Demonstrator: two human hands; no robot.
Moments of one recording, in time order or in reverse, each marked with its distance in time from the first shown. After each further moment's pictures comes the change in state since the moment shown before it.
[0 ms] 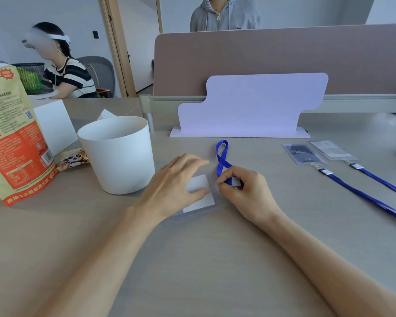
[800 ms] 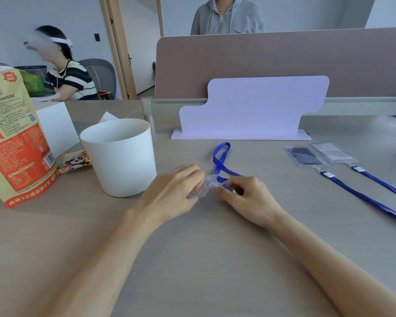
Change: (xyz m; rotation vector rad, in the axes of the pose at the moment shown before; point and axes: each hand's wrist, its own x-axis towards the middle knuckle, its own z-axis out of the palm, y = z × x) left_hand -0.002 0.000 -0.009 0.167 -0.040 0.133; right_hand 0.004 0.004 -0.002 -0.148 -0.126 0.110
